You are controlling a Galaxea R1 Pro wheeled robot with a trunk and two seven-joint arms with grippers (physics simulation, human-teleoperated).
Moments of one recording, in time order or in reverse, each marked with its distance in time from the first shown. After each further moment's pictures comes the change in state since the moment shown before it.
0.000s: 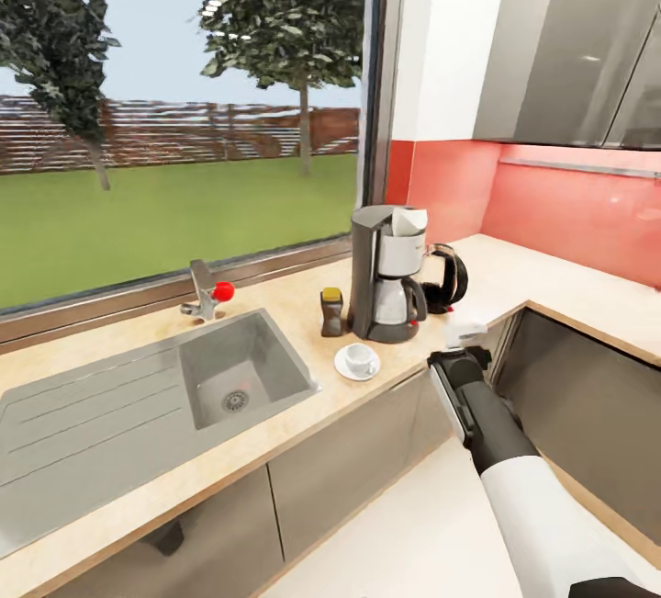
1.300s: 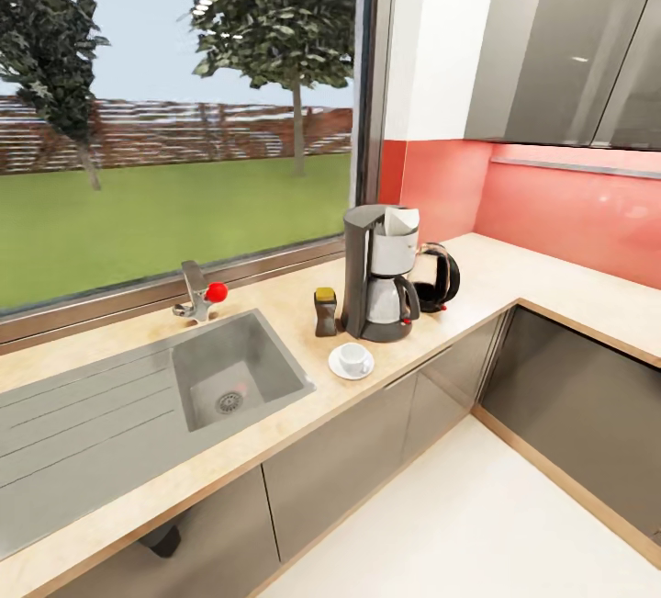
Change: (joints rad) left arm -0.004 0.009 -0.010 -0.017 -0.087 -0.133 -0.019; right arm 0.509 0.005 -0.010 1.024 -0.198 -0.665 0.415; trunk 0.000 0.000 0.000
